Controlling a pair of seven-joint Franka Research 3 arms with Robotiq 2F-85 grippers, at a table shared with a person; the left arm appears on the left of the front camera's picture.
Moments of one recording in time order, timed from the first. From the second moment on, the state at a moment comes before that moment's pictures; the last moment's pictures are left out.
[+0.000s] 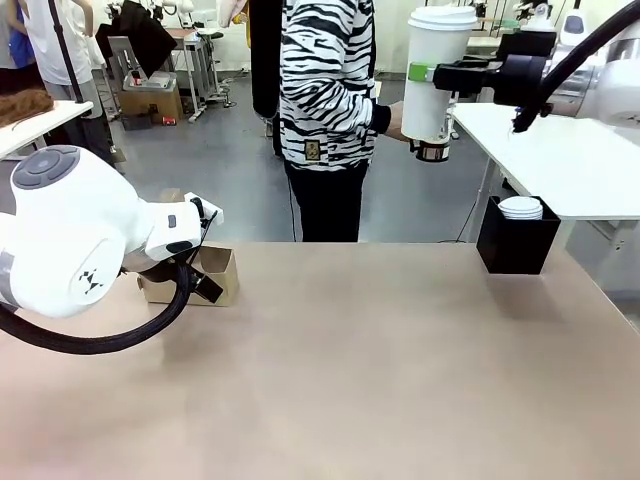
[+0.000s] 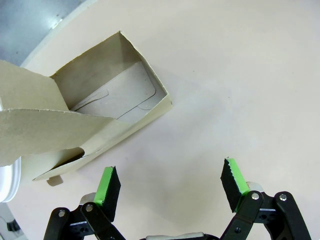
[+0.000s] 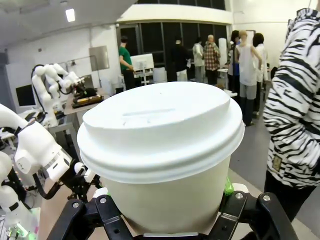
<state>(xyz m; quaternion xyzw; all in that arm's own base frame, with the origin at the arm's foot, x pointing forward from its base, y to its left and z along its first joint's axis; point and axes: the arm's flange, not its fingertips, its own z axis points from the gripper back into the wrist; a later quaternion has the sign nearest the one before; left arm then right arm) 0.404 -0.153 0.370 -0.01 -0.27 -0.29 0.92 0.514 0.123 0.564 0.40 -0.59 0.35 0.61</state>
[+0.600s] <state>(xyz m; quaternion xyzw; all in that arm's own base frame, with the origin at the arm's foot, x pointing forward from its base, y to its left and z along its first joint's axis) 0.404 -0.153 0.370 -0.01 -0.27 -0.29 0.92 0.514 0.123 0.565 0.40 -0.59 0.35 0.61</state>
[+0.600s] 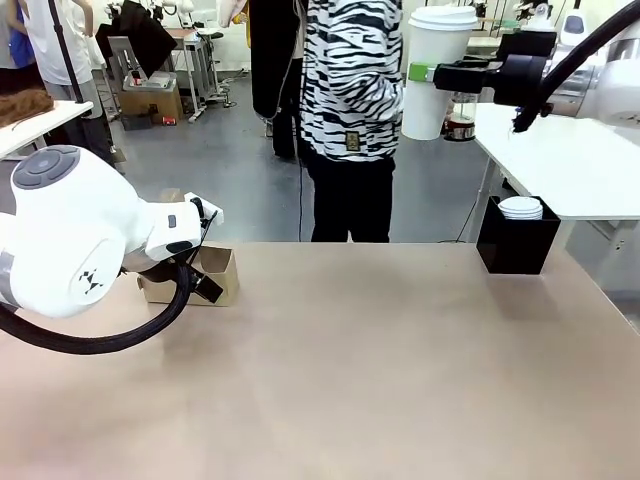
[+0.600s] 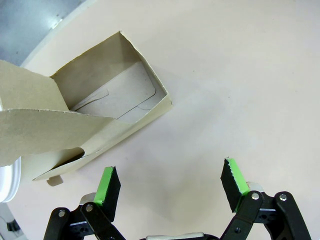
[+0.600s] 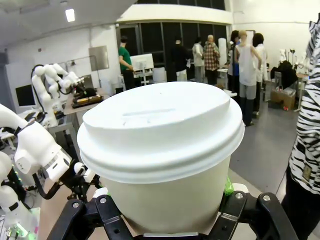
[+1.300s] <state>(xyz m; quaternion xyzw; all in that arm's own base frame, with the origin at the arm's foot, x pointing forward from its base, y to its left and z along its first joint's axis) 0.390 -0.148 0.524 0.03 -0.25 -0.15 0.96 0.514 0.123 0.565 0.40 -0.59 0.35 0.61</state>
